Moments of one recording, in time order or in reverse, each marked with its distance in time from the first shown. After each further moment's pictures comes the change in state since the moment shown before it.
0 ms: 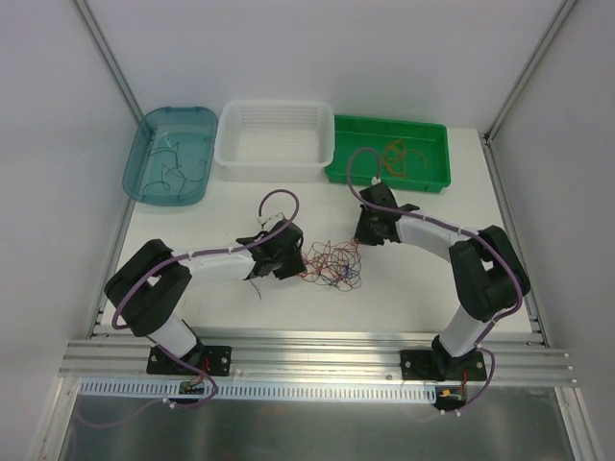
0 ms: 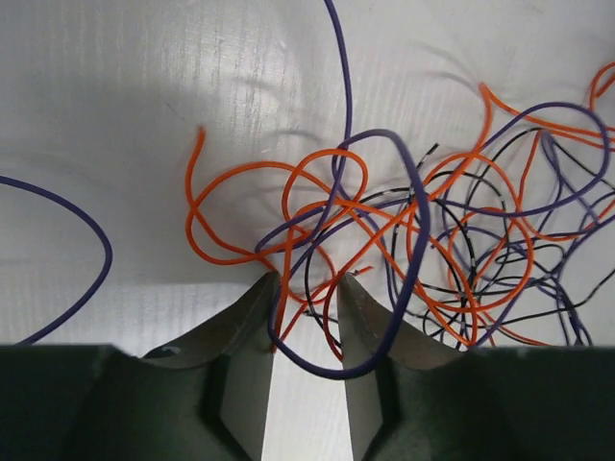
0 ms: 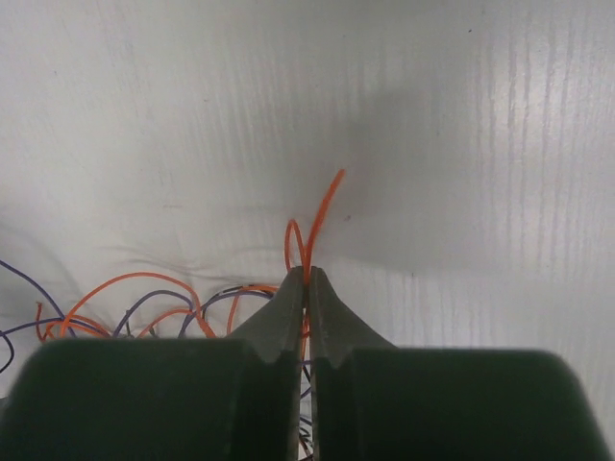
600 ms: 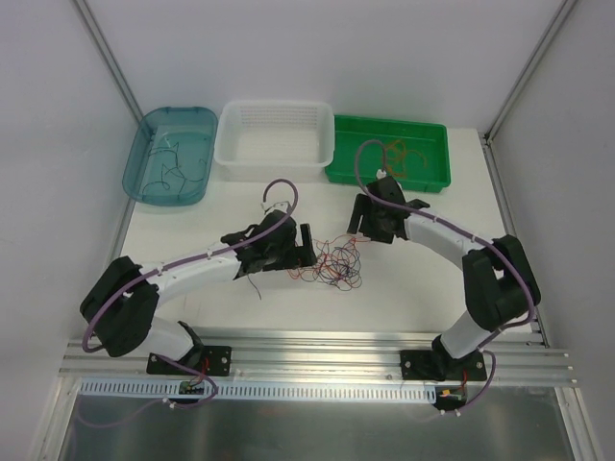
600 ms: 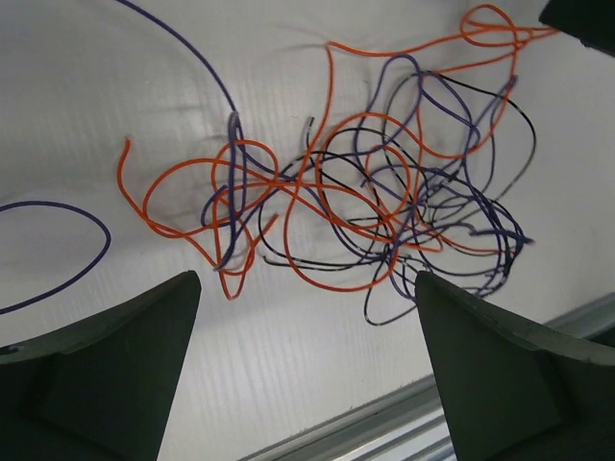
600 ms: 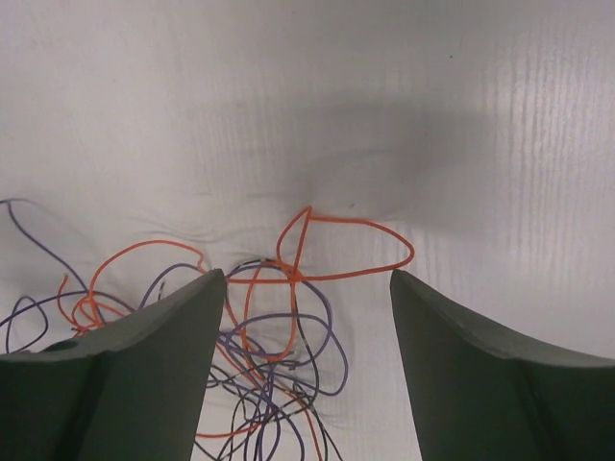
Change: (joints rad) left arm 0.006 -0.192 0.031 -0.092 0.053 0.261; right arm -0.034 -0.102 0.033 -0.085 -0.035 -0.053
